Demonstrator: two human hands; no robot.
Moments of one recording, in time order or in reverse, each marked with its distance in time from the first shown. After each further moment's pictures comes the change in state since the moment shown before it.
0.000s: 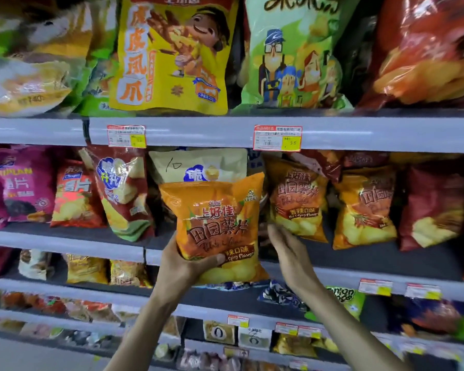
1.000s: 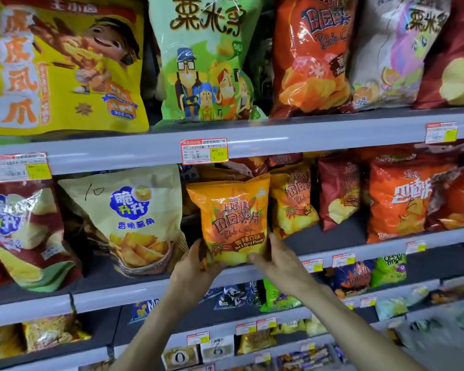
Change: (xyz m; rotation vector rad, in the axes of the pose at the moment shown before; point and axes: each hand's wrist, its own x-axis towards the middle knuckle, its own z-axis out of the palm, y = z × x) left_hand 0.036 -0.012 0.095 0.537 -0.399 0.042; right_hand -0.029 0.017 -0.083 -0.650 0.095 0.227
